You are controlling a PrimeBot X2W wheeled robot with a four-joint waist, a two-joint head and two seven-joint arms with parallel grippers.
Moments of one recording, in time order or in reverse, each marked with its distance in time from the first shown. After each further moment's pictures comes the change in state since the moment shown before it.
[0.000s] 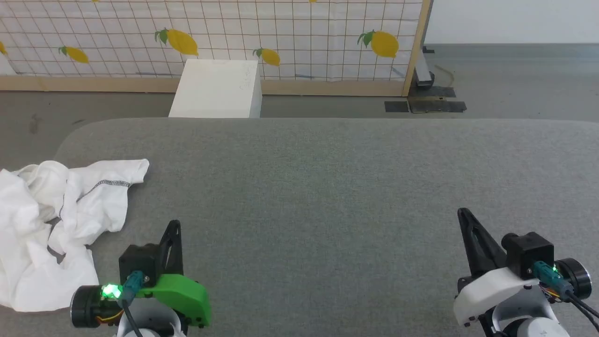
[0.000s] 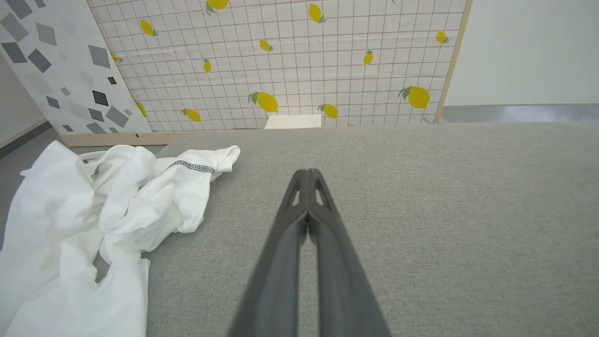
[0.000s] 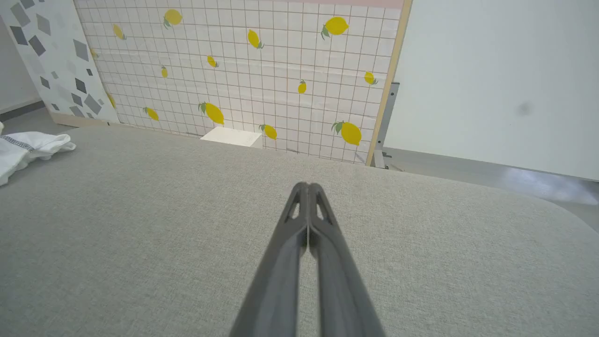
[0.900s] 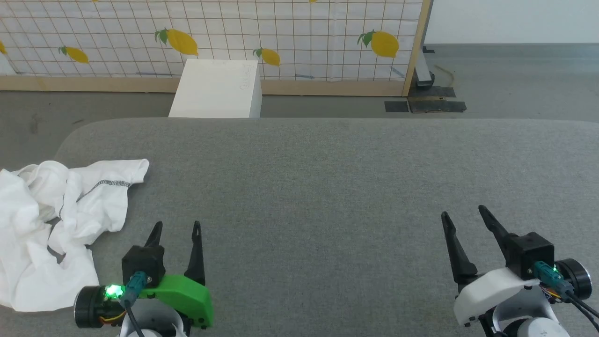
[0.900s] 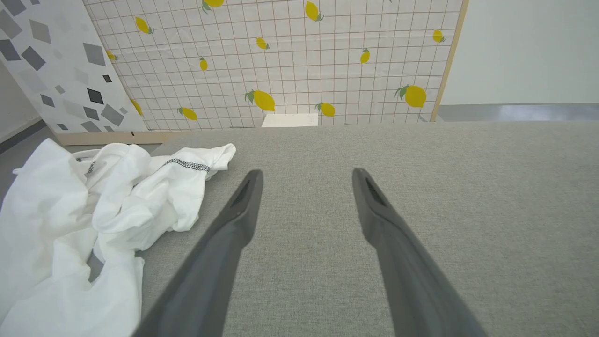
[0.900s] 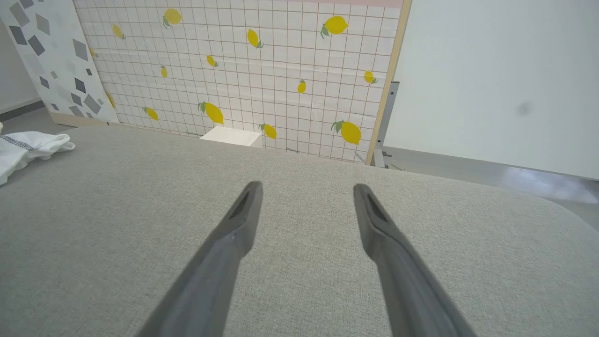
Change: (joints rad) left arm 0.001 0.000 -0.009 0.005 -0.007 0.000 -0.002; right arm 0.000 0.000 -0.002 0.002 0.002 0.000 0.000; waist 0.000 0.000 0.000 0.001
